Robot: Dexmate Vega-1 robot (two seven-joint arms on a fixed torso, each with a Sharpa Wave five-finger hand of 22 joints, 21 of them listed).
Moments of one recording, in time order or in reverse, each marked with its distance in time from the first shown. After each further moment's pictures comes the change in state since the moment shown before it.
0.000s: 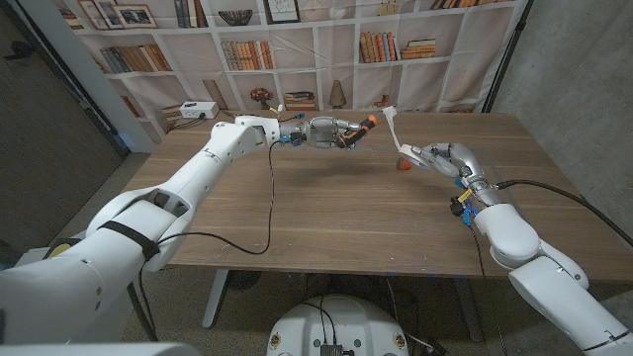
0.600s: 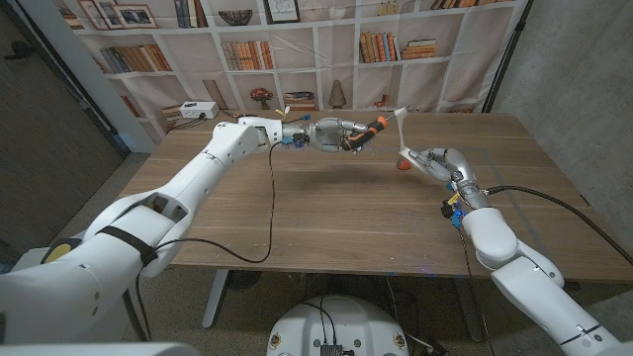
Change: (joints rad) left arm 0.029 0.024 0.010 -0.097 -0.044 0.061 -0.057; left_hand 0.000 0.000 0.000 0.000 0.000 0.000 0.000 -0.007 0.000 0.004 0.004 -0.004 0.003 0.000 0.000 0.000 0.000 0.000 0.000 0.003 0.000; right arm 0.083 0.043 -0.097 0.093 -0.085 -0.017 -0.113; right_hand 0.000 0.000 0.003 0.003 -0.005 -0.005 0.005 0.000 0.002 -0.002 0.002 0.005 -0.001 -0.001 0.000 0.000 0.000 0.000 0.000 0.006 0.000
